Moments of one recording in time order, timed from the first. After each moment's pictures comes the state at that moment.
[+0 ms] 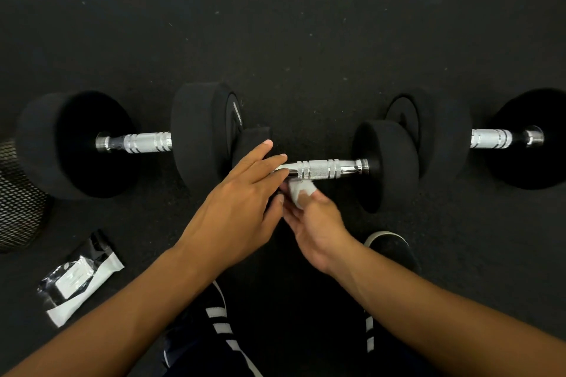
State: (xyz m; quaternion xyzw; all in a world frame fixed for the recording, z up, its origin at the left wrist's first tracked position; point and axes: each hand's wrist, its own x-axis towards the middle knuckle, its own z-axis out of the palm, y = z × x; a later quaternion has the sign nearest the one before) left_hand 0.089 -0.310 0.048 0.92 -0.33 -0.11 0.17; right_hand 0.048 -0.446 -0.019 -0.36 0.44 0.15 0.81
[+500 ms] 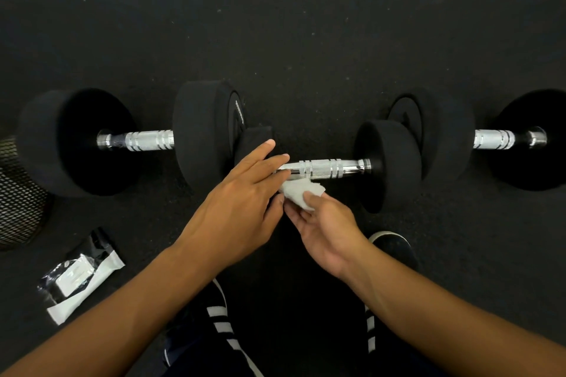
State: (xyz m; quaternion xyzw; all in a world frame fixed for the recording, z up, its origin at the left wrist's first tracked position) left_hand 0.090 -0.307 0.049 0.92 -0.34 -0.10 0.17; right_hand 0.043 -0.457 0.011 -0.26 0.46 0.15 0.84
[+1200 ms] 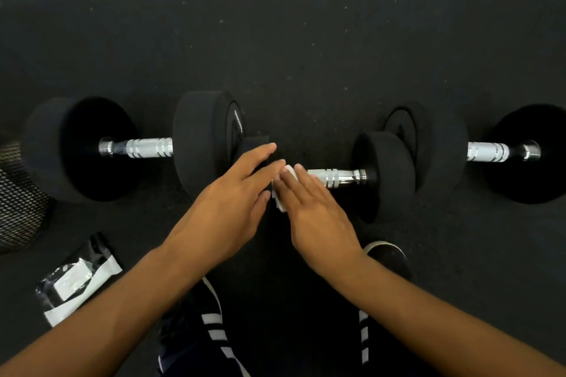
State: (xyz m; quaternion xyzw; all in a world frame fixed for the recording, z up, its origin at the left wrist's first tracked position) left_hand 0.100 -0.305 0.058 0.93 -0.29 -0.14 0.18; right_hand 0.045 -0.472 0.000 -0.97 -0.10 0.08 0.19
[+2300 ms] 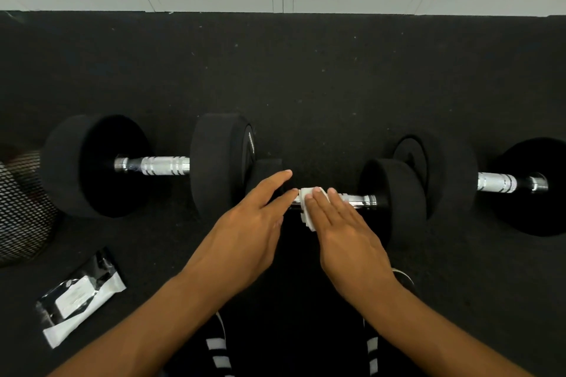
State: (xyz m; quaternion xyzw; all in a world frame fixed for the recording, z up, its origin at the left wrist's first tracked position) left_hand 0.094 -0.307 0.059 0.93 -0.28 -0.15 0.18; right_hand 0.043 -0.491 0.008 -0.98 -0.05 0.12 0.12
